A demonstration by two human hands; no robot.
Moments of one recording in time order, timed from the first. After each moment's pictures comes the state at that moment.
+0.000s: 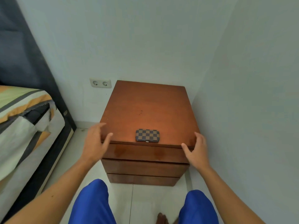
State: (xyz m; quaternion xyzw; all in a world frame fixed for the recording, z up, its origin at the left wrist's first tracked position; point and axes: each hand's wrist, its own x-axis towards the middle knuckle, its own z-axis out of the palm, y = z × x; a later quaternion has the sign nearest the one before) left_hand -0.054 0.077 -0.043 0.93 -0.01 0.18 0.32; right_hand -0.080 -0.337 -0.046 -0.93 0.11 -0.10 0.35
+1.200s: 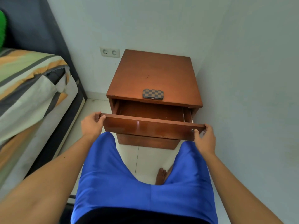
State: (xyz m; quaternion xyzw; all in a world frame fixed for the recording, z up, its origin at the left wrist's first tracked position) left_hand -0.184 0.104 -0.082 0.87 0.19 0.11 0.44; right_hand -0.216 -0.354 -0.091 -0.87 0.23 -0.10 0.43
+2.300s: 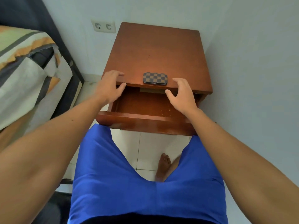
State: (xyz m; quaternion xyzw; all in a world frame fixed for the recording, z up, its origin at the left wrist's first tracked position) left_hand -0.095 0.055 -0.012 0.97 -0.07 0.06 0.23; right_hand -0.116 -0.250 -0.019 -0.94 -0.04 -0.07 0.32
